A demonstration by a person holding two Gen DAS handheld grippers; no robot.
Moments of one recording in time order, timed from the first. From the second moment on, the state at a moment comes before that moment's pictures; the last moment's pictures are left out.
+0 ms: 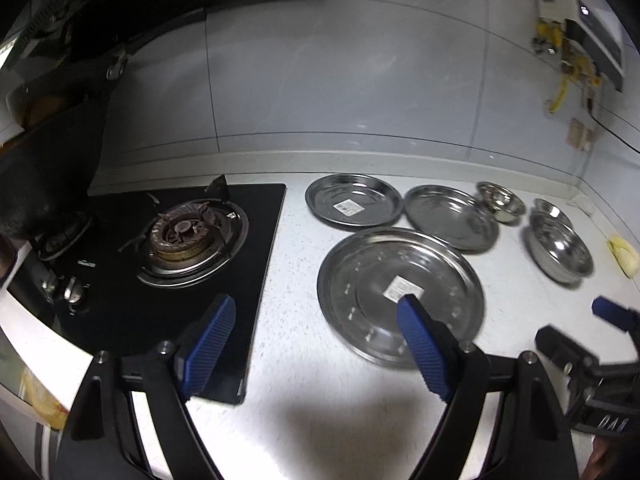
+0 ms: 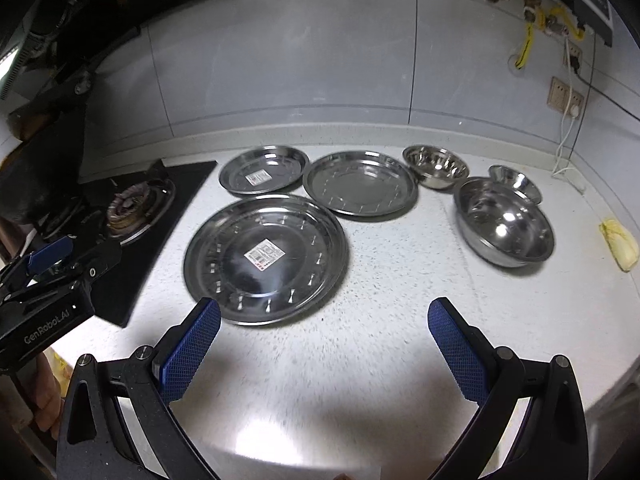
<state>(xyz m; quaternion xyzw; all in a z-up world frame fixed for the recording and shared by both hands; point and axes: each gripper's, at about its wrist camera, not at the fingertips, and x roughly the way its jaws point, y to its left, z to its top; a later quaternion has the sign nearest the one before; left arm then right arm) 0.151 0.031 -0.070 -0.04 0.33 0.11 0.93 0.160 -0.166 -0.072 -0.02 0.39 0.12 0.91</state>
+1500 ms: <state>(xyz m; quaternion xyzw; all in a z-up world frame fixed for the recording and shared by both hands) 0.273 0.080 -0.180 -0.18 0.44 0.09 0.87 0.297 -0.154 -0.179 -0.02 0.46 0.16 0.88</state>
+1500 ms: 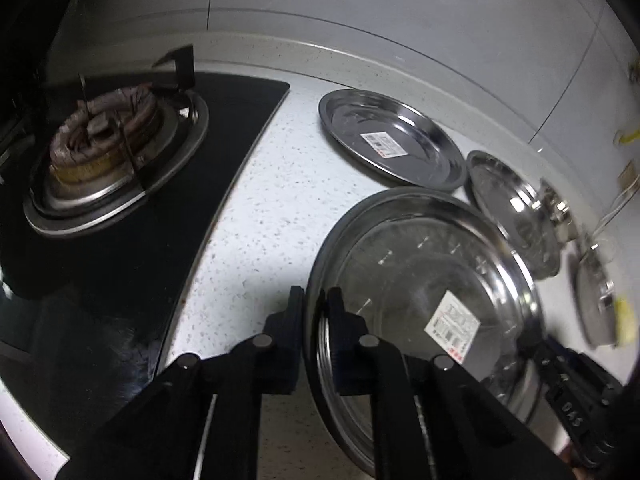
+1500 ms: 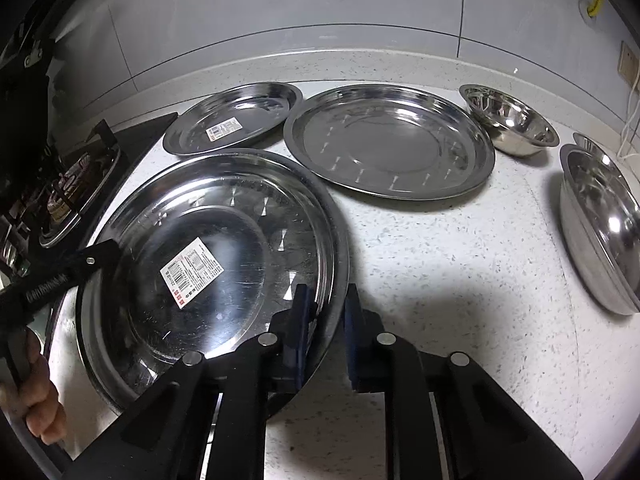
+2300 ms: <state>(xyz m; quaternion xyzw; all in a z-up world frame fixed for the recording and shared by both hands) 0.190 0.040 -0.115 -0.14 0.43 0.12 0.89 0.237 -0.177 -0.133 -0.01 0.45 0.18 0.87</state>
